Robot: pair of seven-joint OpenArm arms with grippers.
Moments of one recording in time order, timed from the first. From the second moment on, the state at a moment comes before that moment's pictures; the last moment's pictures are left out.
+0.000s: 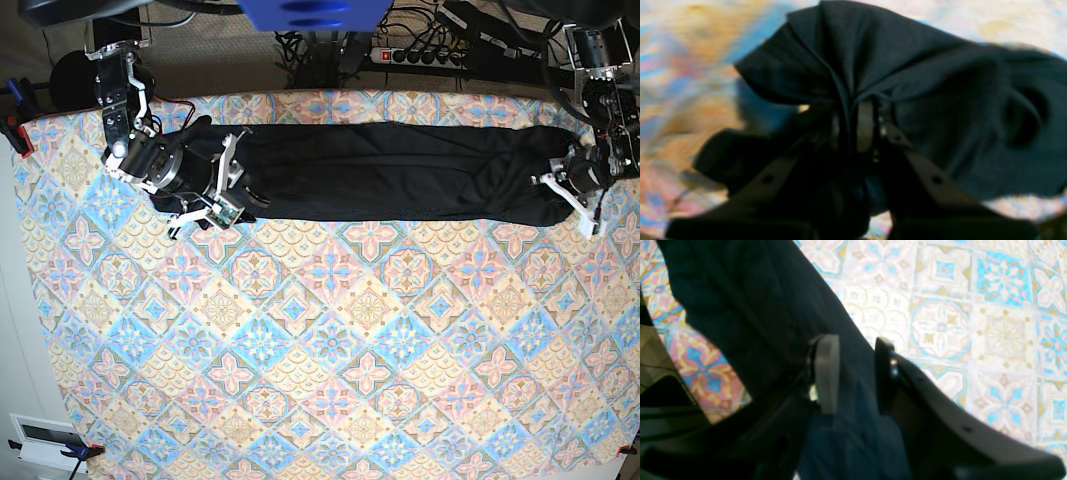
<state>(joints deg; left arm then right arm) 7.8 -33.1 -21.9 83.9 -41.4 -15.3 63.5 -9.5 20.6 -3.8 110.9 20.1 42.8 -43.5</state>
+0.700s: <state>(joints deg) 8.7 -19.0 -22.1 107.2 -36.6 -15.3 71.0 -9.6 21.0 -3.8 111.1 20.1 42.9 -43.6</state>
